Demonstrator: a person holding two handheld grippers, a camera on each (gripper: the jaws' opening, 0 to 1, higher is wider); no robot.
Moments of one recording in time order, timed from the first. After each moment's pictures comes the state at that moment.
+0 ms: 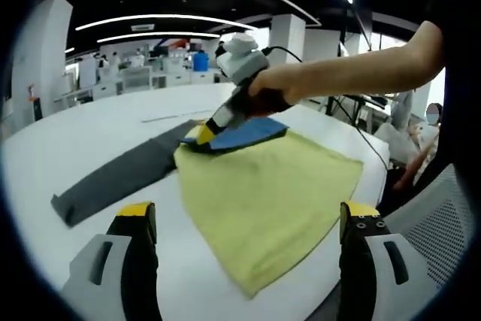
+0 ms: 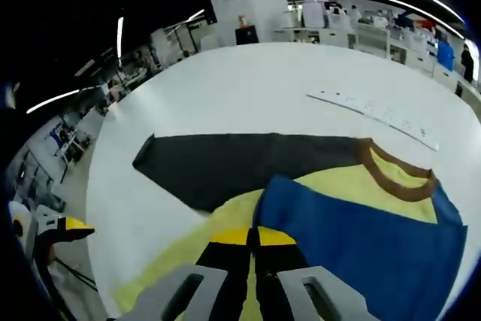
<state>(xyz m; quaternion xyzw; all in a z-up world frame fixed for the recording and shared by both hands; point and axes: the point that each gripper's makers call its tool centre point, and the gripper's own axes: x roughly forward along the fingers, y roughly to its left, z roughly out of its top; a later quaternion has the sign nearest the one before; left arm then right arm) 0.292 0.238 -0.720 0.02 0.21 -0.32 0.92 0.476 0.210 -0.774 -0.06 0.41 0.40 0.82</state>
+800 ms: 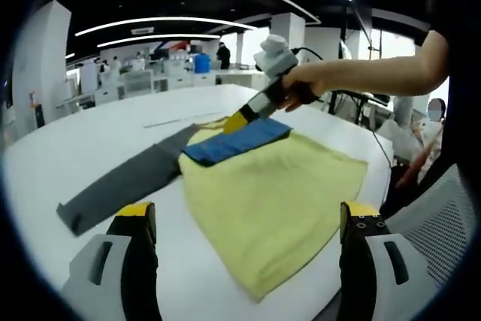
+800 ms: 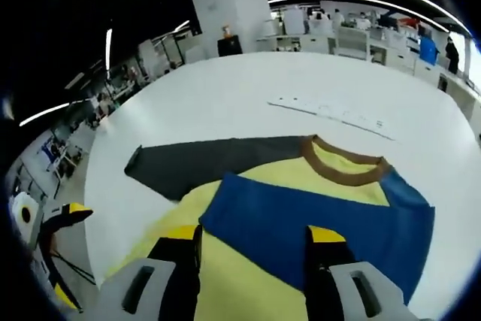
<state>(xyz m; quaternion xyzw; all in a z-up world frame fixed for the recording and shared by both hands) 0.302 0.248 -0.719 0.03 0.21 -0.31 0.93 0.493 0.119 -0.747 -0.03 0.39 0.35 0.85</state>
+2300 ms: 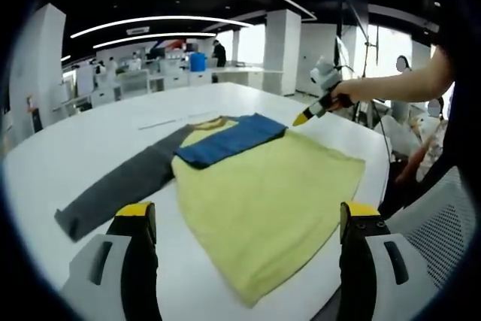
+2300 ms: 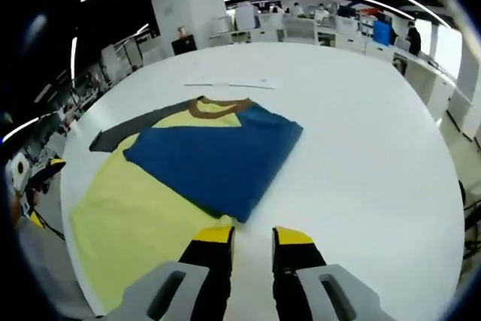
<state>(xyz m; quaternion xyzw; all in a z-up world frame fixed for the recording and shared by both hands) 0.303 0.244 -0.726 0.04 0.22 -0.32 0.92 0.473 -0.074 -0.783 -0.04 0.42 0.25 0.87</state>
